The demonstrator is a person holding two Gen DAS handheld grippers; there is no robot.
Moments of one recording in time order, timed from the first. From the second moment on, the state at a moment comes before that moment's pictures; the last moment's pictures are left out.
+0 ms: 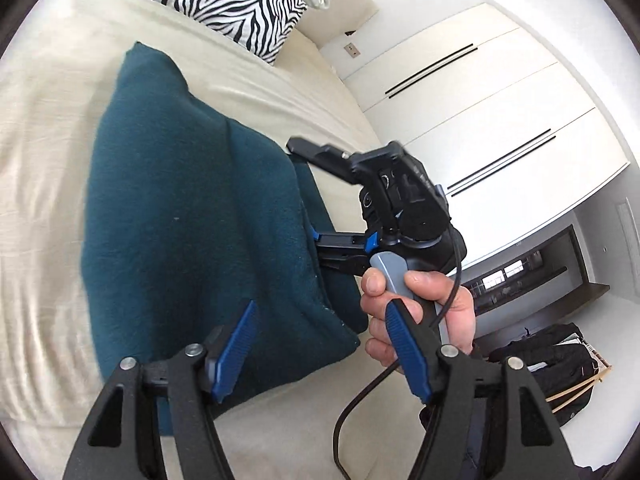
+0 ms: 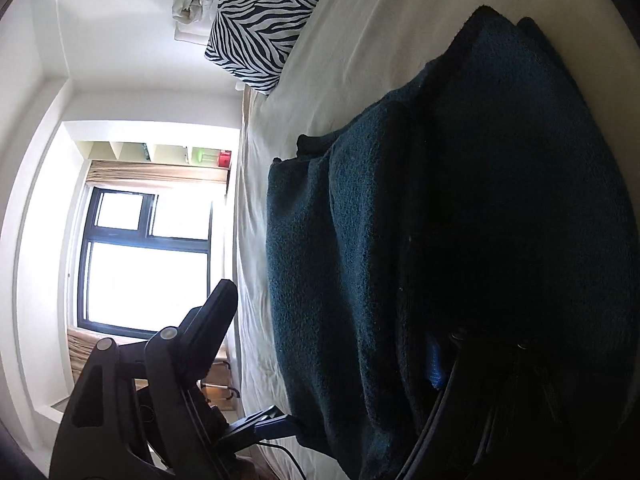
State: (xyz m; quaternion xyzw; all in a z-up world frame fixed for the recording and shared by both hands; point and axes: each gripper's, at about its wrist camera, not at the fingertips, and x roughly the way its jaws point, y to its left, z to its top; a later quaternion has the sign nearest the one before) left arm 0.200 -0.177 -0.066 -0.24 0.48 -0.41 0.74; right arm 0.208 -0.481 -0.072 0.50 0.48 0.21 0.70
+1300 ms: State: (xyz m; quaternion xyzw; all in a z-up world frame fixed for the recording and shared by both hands) left arm 0.226 -0.222 -0.057 -0.15 0.45 -0.39 0.78; right arm 0.173 -0.566 -0.075 0.42 0.50 0.11 0.75
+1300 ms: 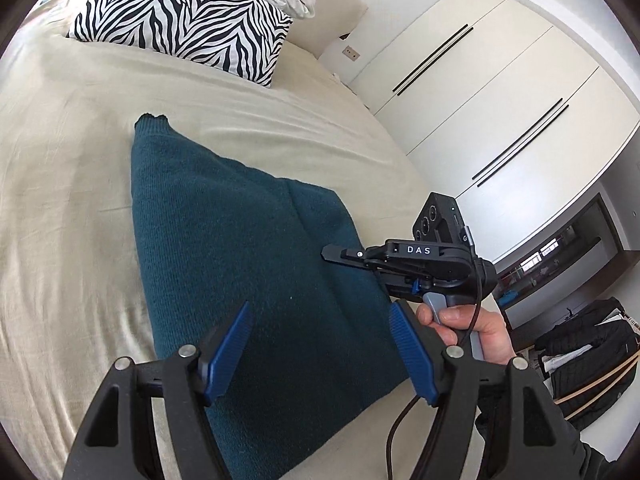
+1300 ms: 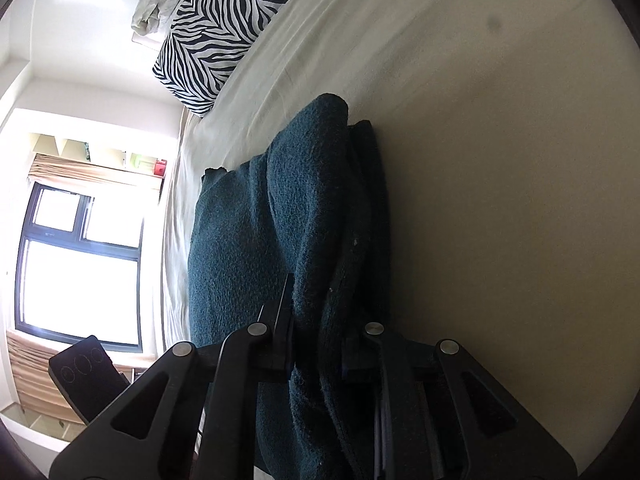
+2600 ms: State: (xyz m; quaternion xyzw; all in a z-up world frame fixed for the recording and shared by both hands) left arm 0.280 -0.249 -0.057 -0.05 0.44 -0.32 0.84; right arm 0.146 -0.547 -0.005 0.36 0.44 0.11 0.81
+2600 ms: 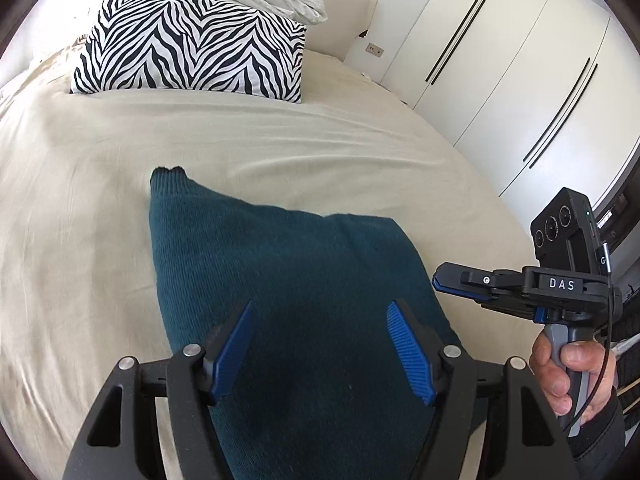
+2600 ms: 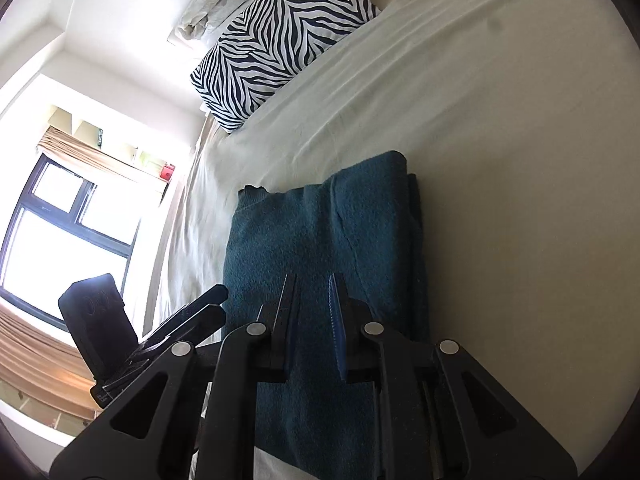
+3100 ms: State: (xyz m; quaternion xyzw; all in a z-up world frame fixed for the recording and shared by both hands) left arm 0.330 -0.255 -0.100 -0.02 0.49 -0.29 0.82; right arm 0.201 -0.574 -0.045 0.42 0.45 0.07 0.79
